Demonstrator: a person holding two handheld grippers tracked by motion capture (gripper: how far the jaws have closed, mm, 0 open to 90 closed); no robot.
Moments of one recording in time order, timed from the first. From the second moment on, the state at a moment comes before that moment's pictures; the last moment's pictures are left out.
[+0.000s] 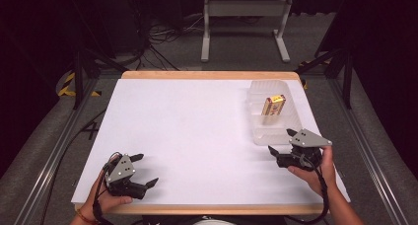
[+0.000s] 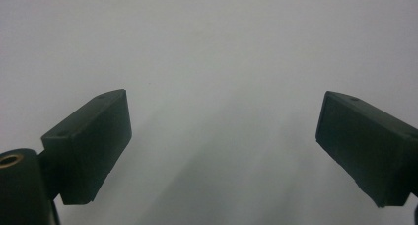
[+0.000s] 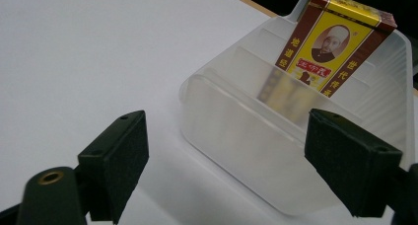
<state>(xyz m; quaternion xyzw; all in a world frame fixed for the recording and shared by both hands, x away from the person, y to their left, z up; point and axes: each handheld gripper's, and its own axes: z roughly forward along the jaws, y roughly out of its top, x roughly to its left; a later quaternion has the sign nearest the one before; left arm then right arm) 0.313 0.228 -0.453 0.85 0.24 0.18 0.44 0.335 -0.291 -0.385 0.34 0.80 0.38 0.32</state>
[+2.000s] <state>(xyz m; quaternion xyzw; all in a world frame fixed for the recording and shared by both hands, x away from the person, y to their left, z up) 0.324 0.233 -0.446 0.83 0.25 0.20 0.45 0.287 -0.342 -0.438 0.40 0.79 0.33 0.32</state>
